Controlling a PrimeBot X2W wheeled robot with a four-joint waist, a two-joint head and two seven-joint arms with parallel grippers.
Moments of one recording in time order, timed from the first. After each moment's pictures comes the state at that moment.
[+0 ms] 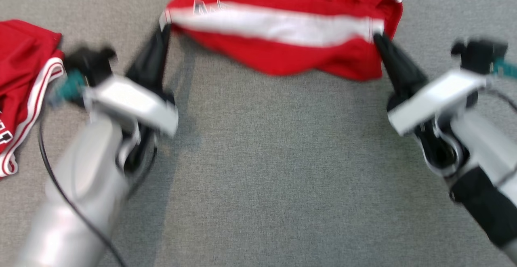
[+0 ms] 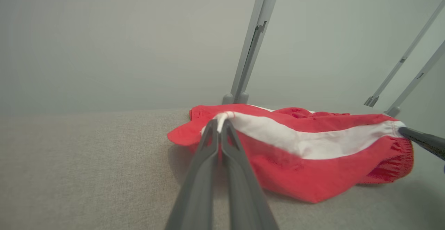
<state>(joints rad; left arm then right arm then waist) -0.75 0.25 -0.49 0.56 -0.68 -0.12 -0.26 -0.84 -0.39 0.78 0.50 1.15 0.13 -0.25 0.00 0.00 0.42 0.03</state>
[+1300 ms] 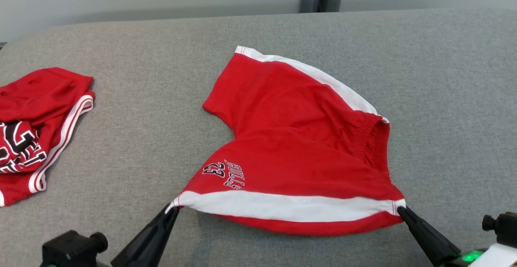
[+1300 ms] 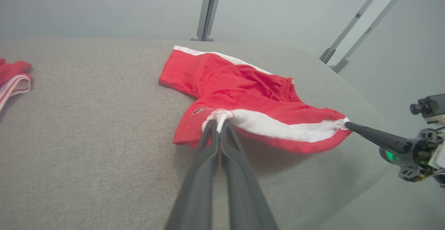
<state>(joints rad) 0.19 0.68 -0.45 -0.65 -0.77 0.32 0.11 0.01 -0.67 0.61 -0.06 1.21 0.13 -0.20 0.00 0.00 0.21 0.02</state>
